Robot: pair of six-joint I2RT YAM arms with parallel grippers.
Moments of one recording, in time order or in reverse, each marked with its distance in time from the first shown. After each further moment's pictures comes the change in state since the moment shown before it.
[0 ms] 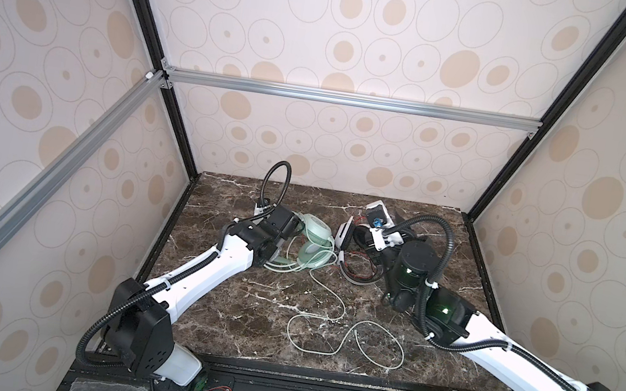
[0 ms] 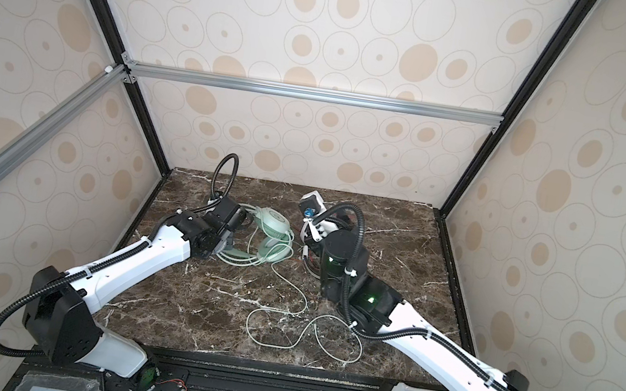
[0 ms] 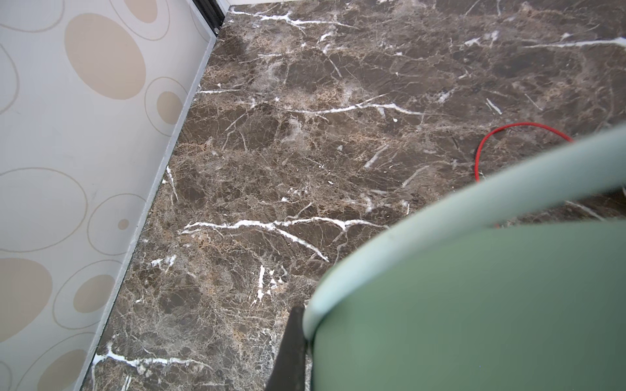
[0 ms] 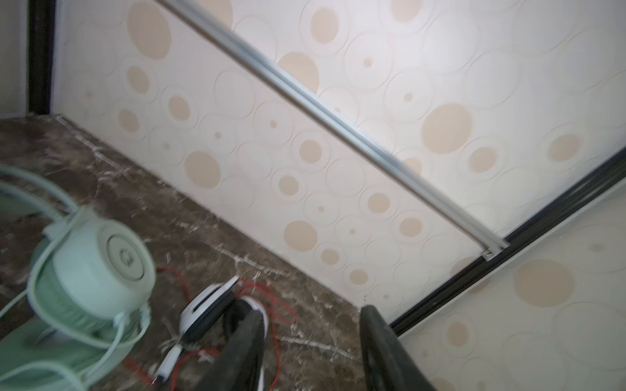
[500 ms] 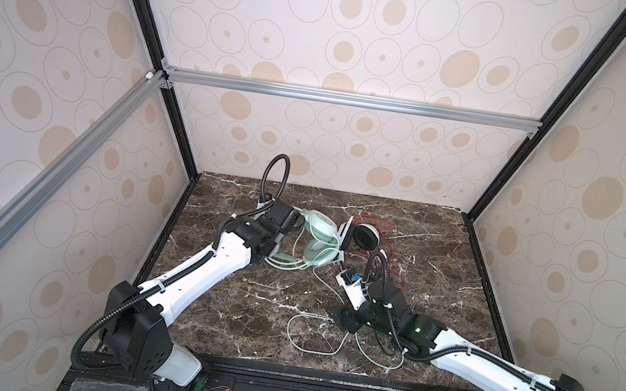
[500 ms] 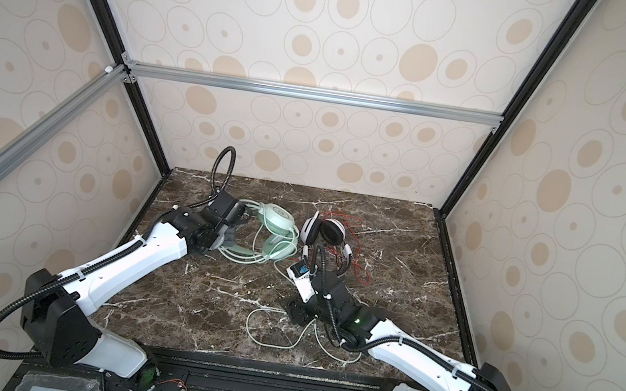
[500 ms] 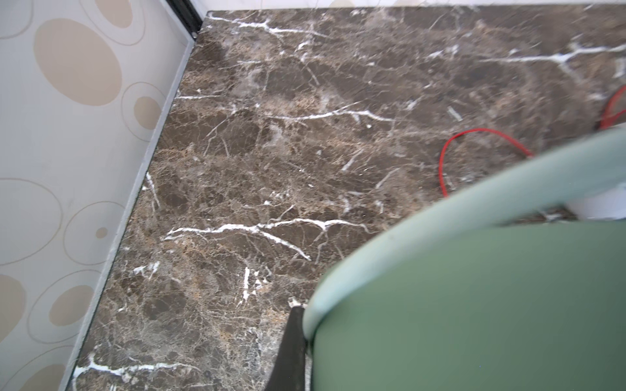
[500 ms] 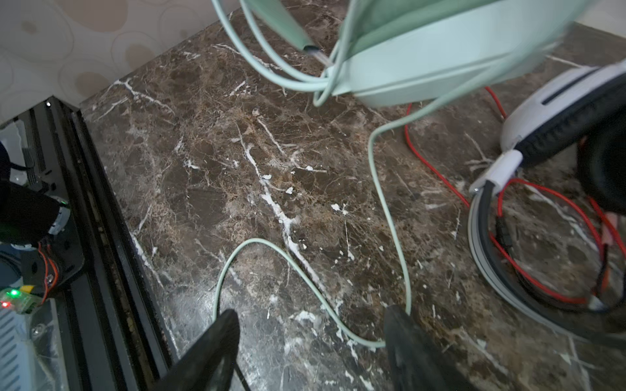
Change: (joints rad) left arm 0.000 -0.012 0.075 -0.023 0.081 0.019; right arm -0.069 0.019 -0.512 0.011 -0.847 0.558
